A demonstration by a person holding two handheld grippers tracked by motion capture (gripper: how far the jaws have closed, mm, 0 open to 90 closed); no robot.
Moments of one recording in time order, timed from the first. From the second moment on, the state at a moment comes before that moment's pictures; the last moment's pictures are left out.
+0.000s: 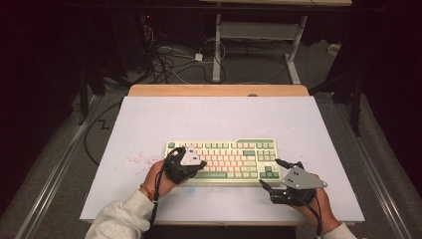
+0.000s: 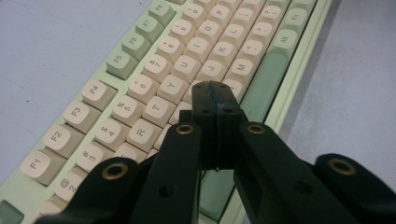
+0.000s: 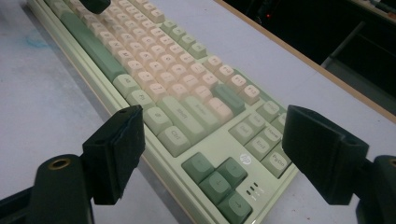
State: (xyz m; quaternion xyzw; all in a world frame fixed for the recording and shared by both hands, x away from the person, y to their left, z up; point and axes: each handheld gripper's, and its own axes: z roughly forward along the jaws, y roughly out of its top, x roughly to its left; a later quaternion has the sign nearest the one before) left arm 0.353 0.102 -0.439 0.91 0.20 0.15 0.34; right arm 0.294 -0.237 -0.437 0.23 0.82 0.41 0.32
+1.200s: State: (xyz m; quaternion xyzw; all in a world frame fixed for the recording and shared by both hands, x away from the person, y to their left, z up) left arm 0.356 0.094 -0.437 0.90 0.20 0.18 0.34; right arm 0.295 -0.234 -0.440 0.23 0.83 0.40 0.32
